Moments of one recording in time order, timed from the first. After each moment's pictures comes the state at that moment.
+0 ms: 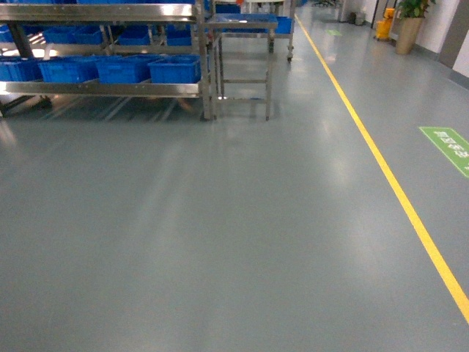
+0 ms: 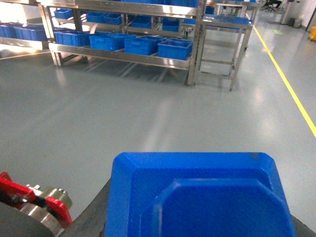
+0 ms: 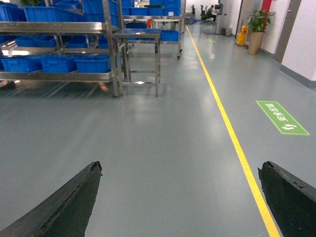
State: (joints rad) left arm -0.23 0.21 0.25 -0.14 -0.44 -0.07; right arm 0.00 0.01 0.01 -0.01 0.00 0.00
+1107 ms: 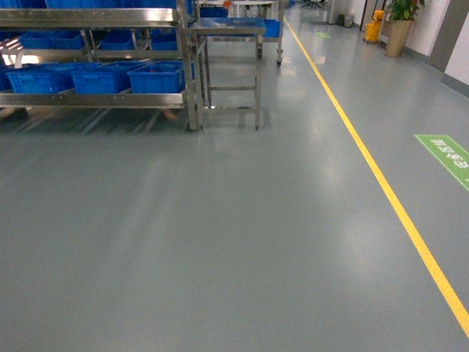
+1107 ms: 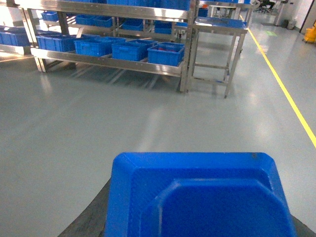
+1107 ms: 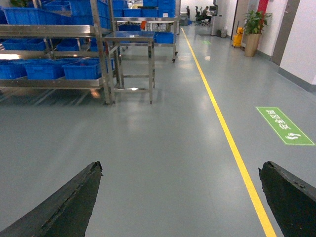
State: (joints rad) left arm -0.23 0.21 0.25 -0.13 -0.44 -0.07; right arm 0.00 0.01 0.01 0.00 0.00 0.00
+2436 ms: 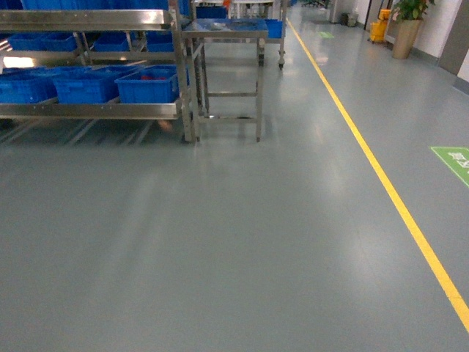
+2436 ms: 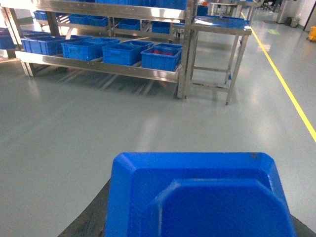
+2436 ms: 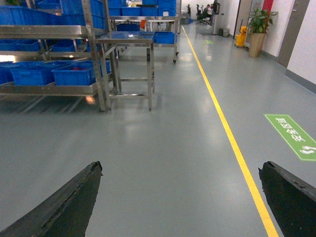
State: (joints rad) left arm -0.23 0.21 0.25 -0.14 -0.44 -0.07; right arm 0.00 0.01 0.01 0.00 0.00 0.00
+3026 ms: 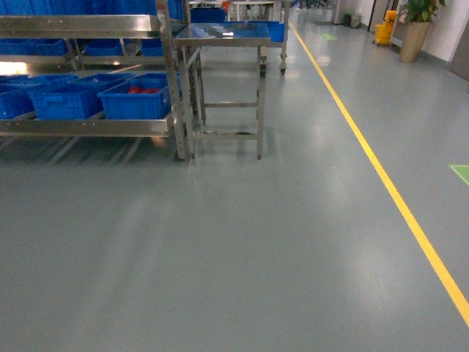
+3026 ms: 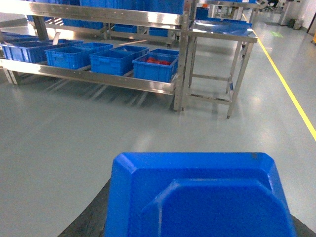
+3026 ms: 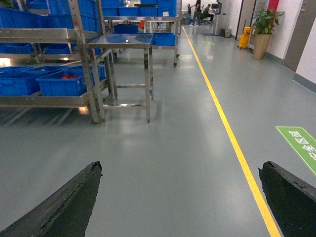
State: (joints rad) left arm -0.23 0.21 0.25 -0.14 -0.44 -0.07; right arm 0.00 0.01 0.01 -0.01 0.00 0.00
